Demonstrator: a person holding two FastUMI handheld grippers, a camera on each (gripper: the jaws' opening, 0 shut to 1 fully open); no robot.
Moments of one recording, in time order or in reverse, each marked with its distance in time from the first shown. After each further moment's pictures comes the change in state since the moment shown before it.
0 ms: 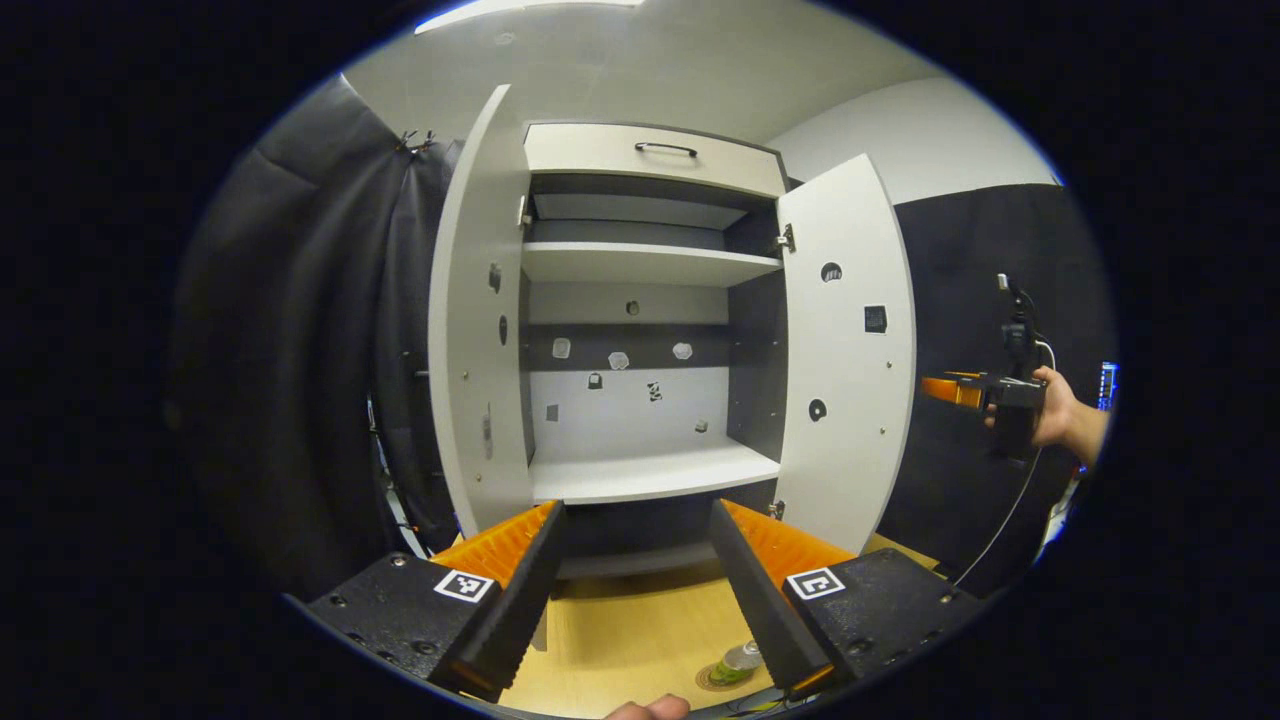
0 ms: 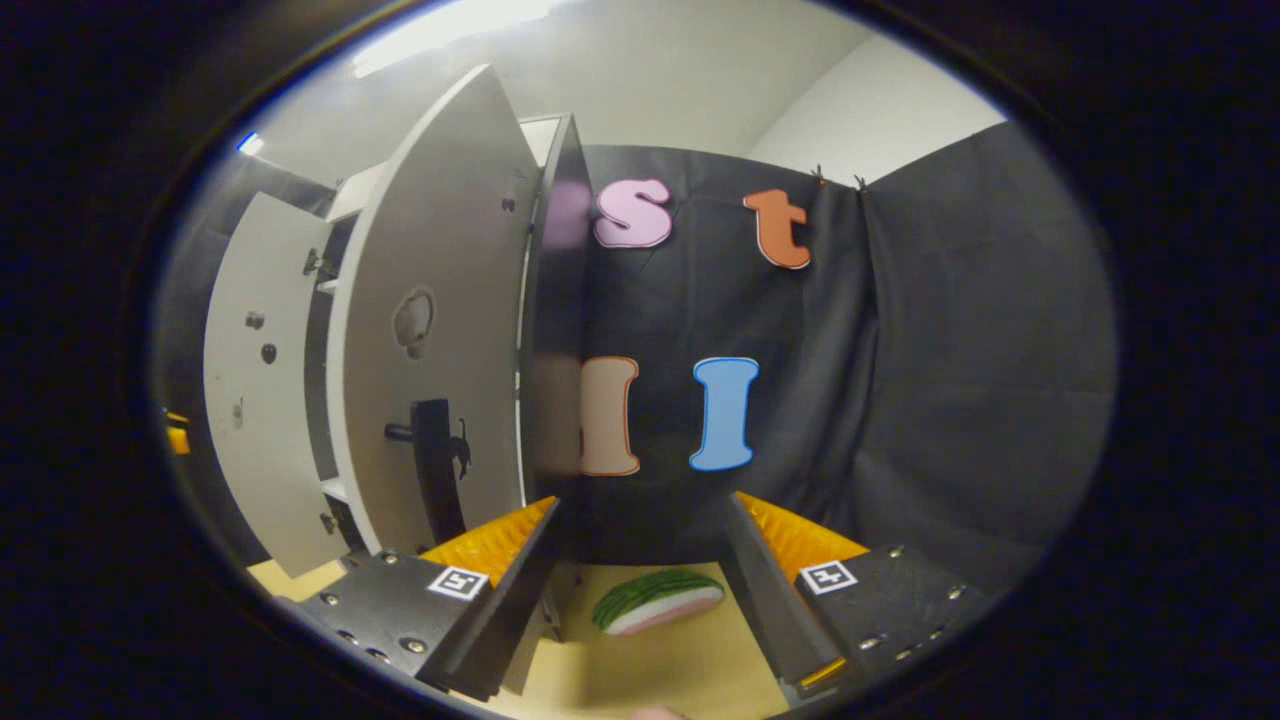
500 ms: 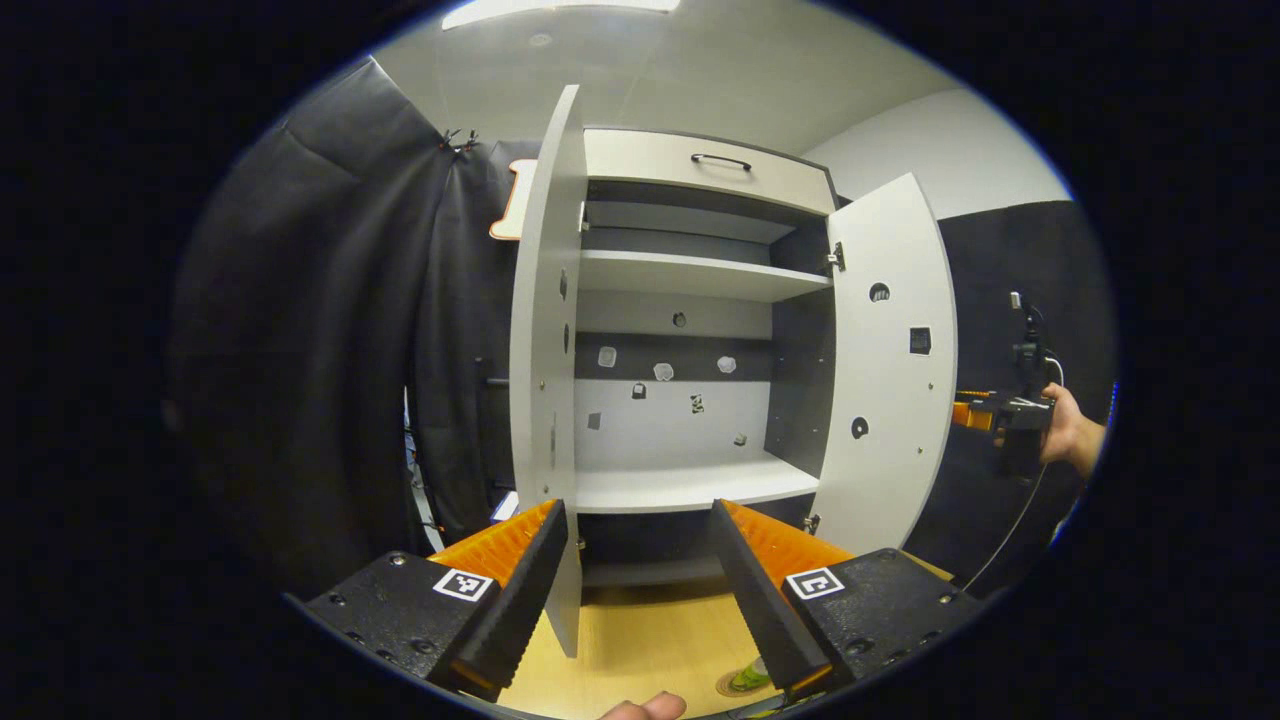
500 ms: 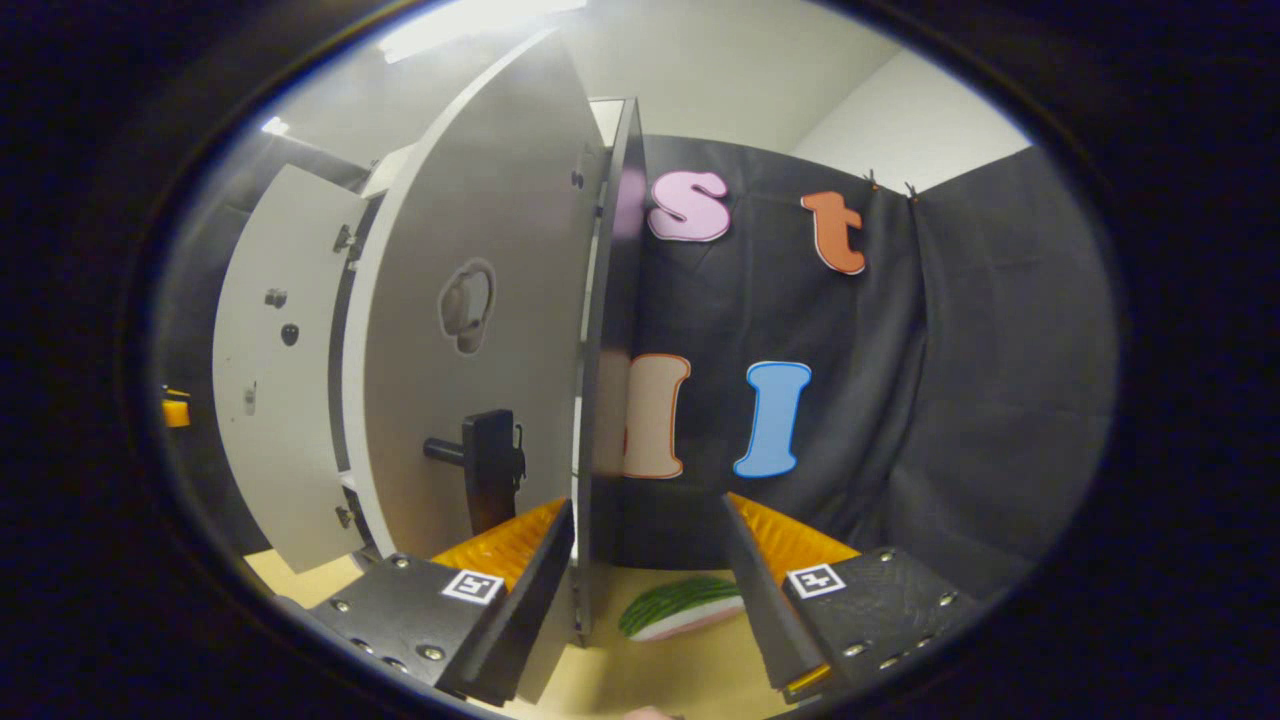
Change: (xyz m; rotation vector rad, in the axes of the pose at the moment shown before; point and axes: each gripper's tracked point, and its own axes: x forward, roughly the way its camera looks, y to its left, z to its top) left arm 0.000 0.048 0.023 -0.016 -0.055 0.086; right arm 0.013 0.064 -0.006 -0.029 0.023 0.070
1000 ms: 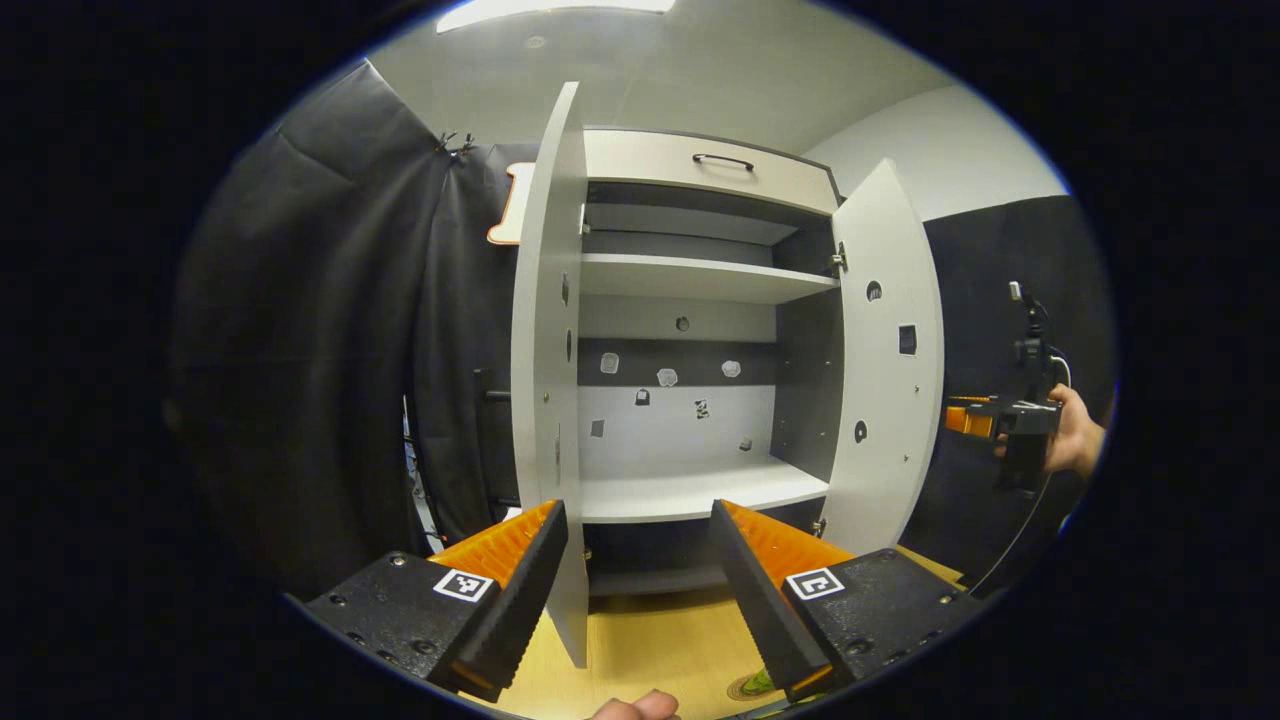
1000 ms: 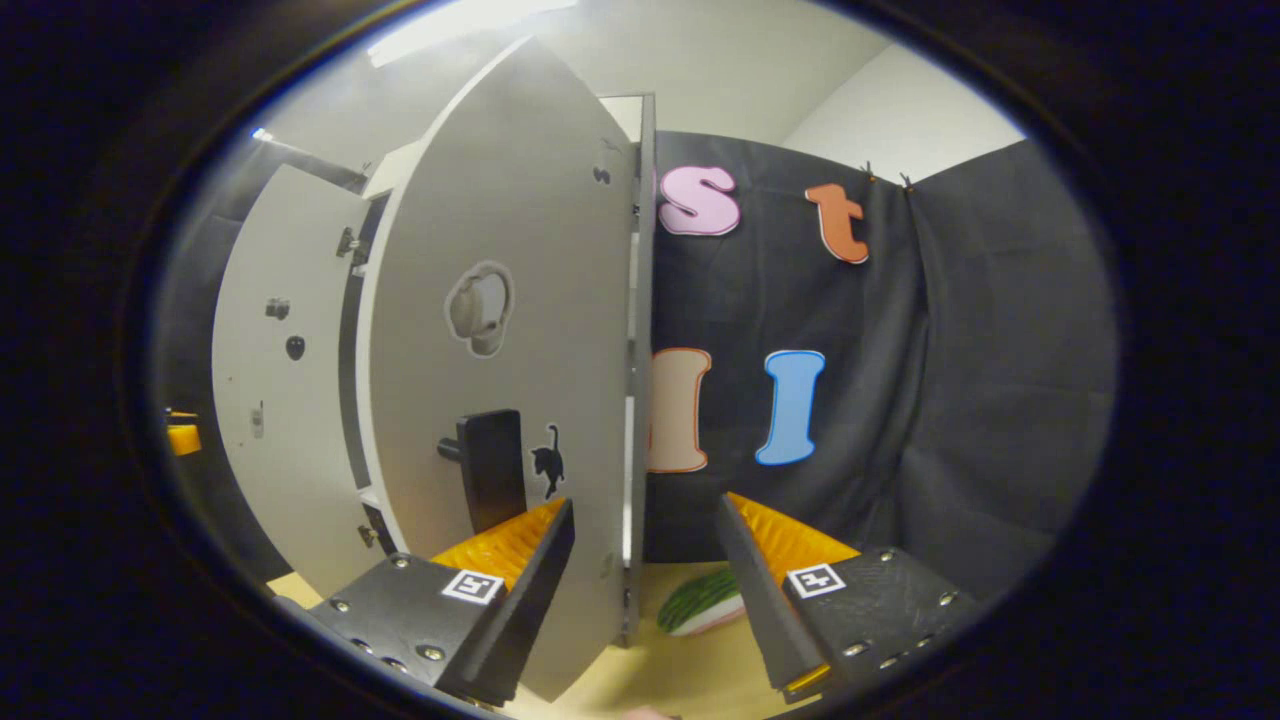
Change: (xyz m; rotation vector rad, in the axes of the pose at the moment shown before) left arm 0.017 -0.001 -0.006 0.012 0.007 -0.008; right arm 0.001 0.063 0.000 0.016 -0.002 0.004
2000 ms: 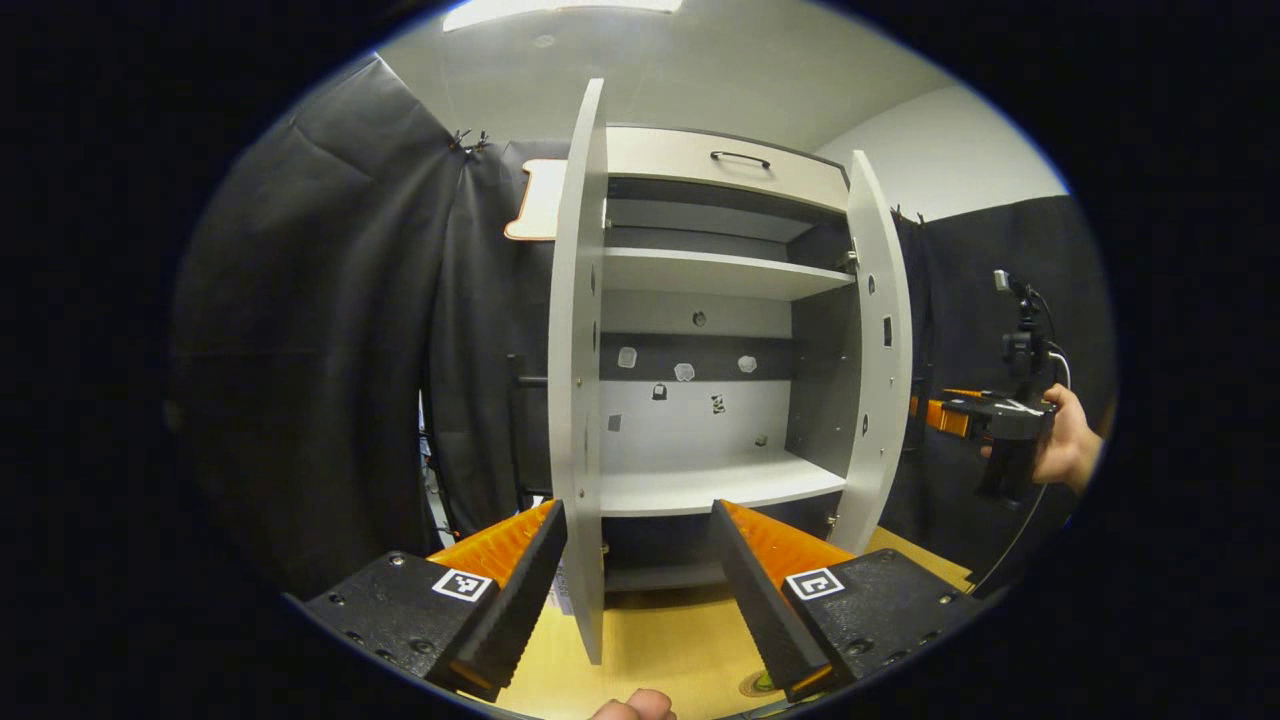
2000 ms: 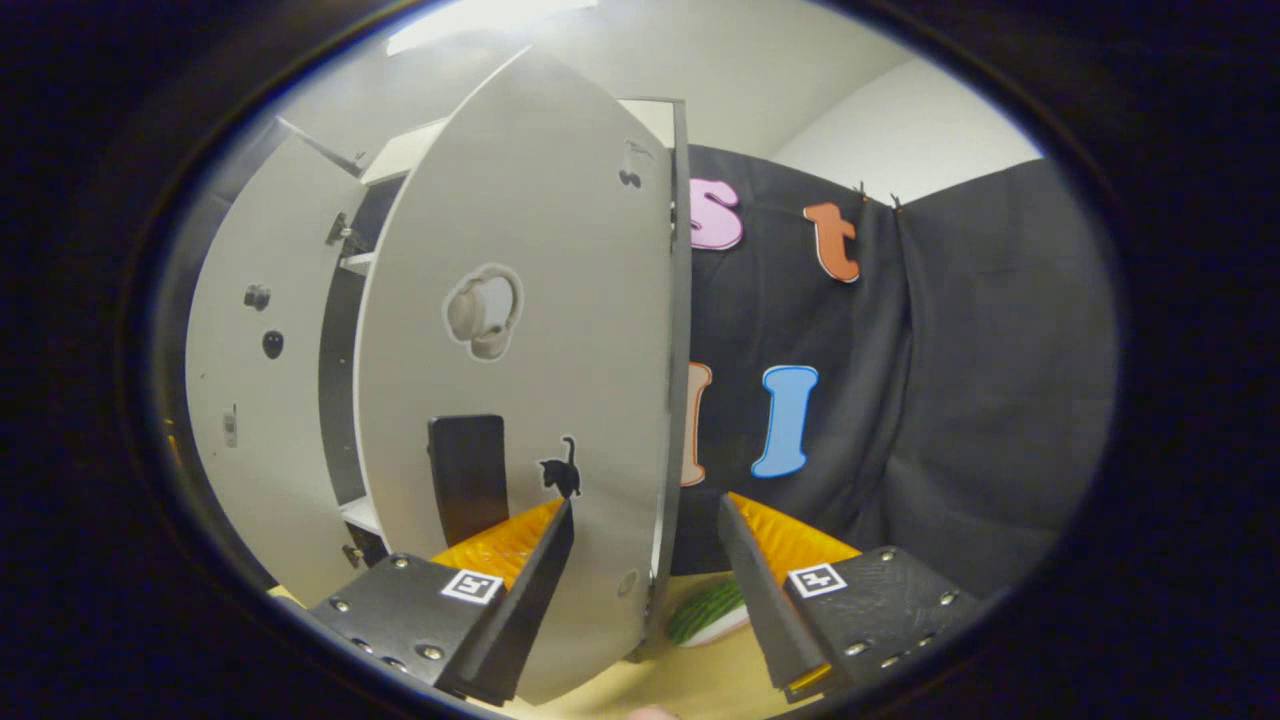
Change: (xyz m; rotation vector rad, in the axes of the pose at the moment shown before) left arm -0.010 0.028 -0.010 0.004 0.003 0.038; right arm 0.020 0.049 -0.001 -0.031 -0.060 -0.097
